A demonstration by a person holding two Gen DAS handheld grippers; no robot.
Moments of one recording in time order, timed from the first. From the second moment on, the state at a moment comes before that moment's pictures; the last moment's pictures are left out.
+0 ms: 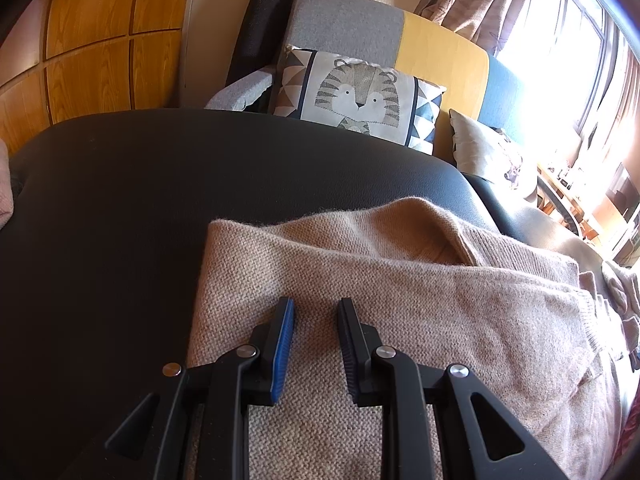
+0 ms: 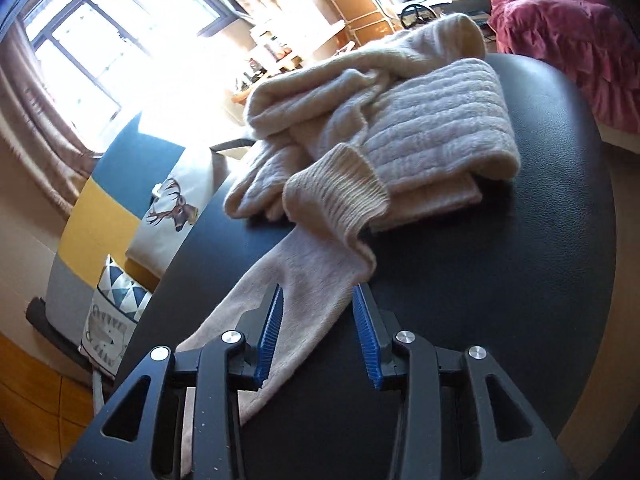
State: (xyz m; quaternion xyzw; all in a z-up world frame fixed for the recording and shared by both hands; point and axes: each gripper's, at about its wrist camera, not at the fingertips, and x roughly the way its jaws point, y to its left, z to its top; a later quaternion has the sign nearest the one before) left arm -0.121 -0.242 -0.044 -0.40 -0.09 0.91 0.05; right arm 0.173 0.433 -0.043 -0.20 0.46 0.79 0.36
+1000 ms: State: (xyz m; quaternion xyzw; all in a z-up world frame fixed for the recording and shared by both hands) left arm -0.119 -0.237 -0.044 -0.40 -0.07 0.91 0.04; right arm 0.100 0.379 0.051 -0.16 0.40 0.87 0.26
